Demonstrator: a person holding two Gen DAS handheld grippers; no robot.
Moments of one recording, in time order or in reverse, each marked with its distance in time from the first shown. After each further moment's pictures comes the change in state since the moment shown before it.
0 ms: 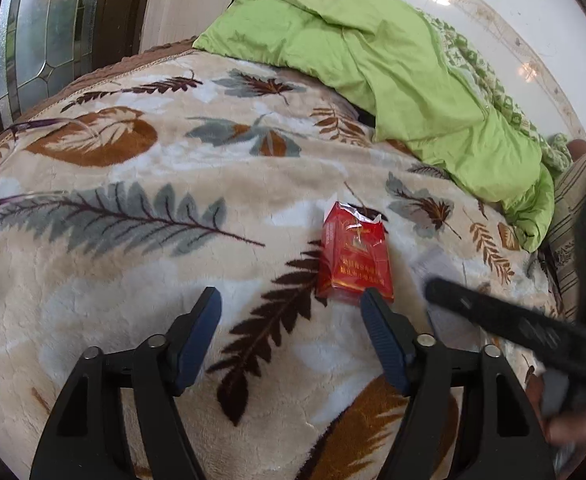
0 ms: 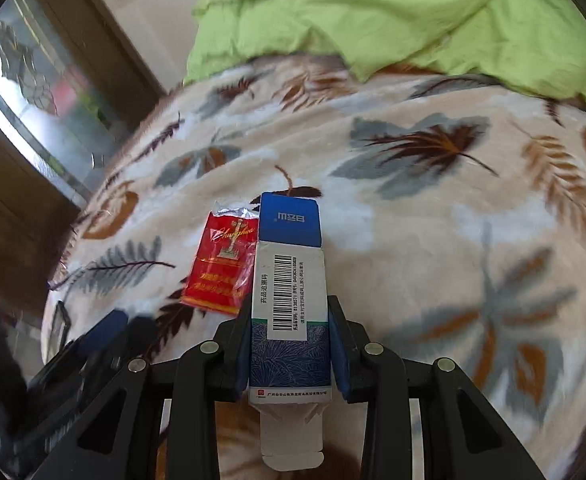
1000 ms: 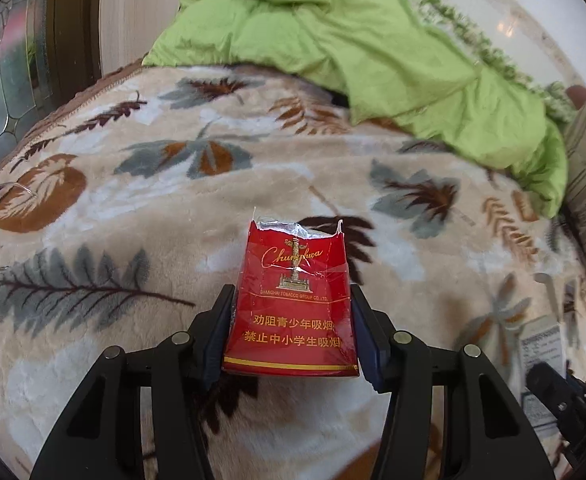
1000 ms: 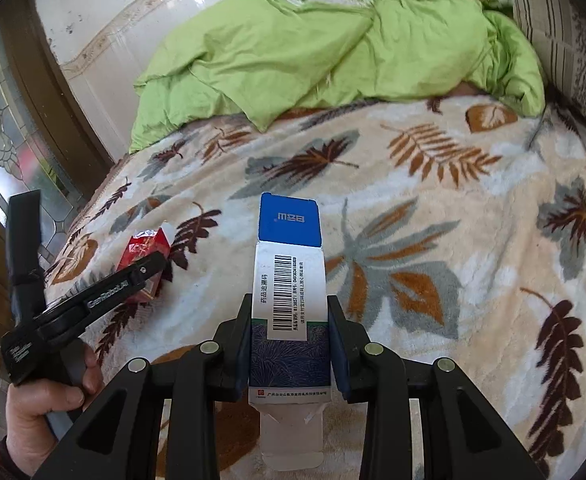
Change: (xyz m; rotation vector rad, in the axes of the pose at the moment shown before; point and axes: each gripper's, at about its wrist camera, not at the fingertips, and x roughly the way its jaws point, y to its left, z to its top) left arm 0.053 -0.051 0.020 0.167 0.011 0.053; right arm -0.058 -0.033 -0.051 0.116 -0.225 -0.158
